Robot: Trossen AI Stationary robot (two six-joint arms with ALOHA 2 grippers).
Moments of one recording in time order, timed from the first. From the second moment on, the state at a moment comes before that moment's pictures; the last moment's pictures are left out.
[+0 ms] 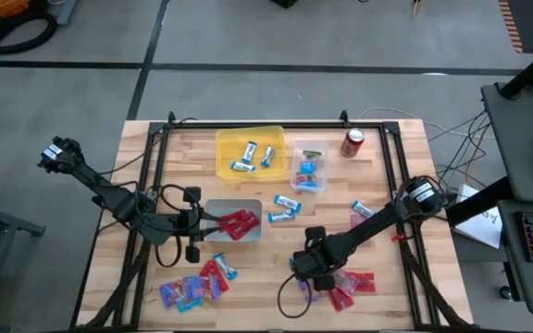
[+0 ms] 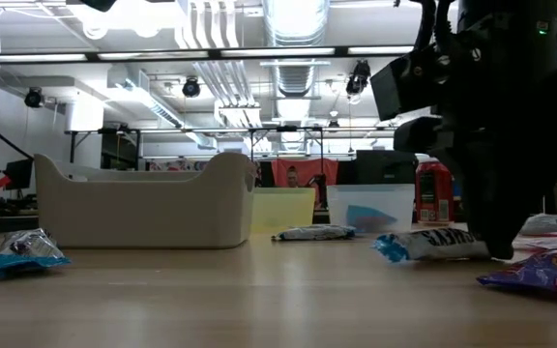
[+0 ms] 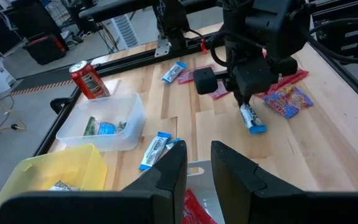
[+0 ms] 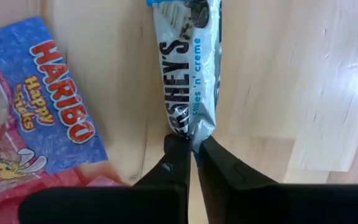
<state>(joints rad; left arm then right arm) -0.60 1.01 0.79 -0.26 -0.67 -0.06 0.47 1.96 1.30 -0.81 0.07 0.34</state>
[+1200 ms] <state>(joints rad) -0.67 1.04 0.79 -0.39 -0.32 -0.79 -0.27 1.76 1.33 -0.31 0.17 -0.32</state>
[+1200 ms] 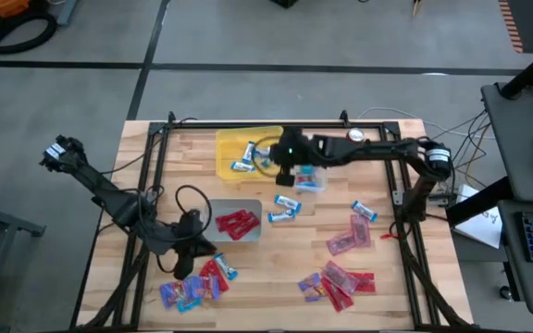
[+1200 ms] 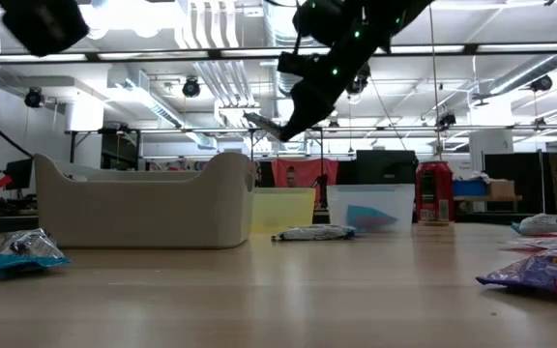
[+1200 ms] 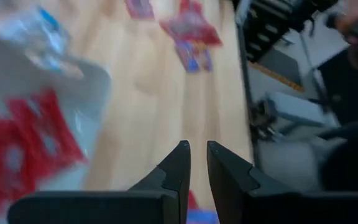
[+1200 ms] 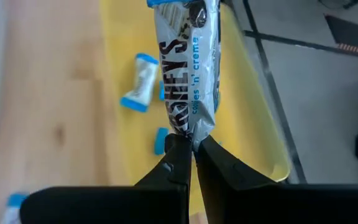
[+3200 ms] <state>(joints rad) -0.96 1.58 0.79 -0.68 0.17 -1.58 -0.29 1.82 1.33 -0.23 0.15 -0.27</state>
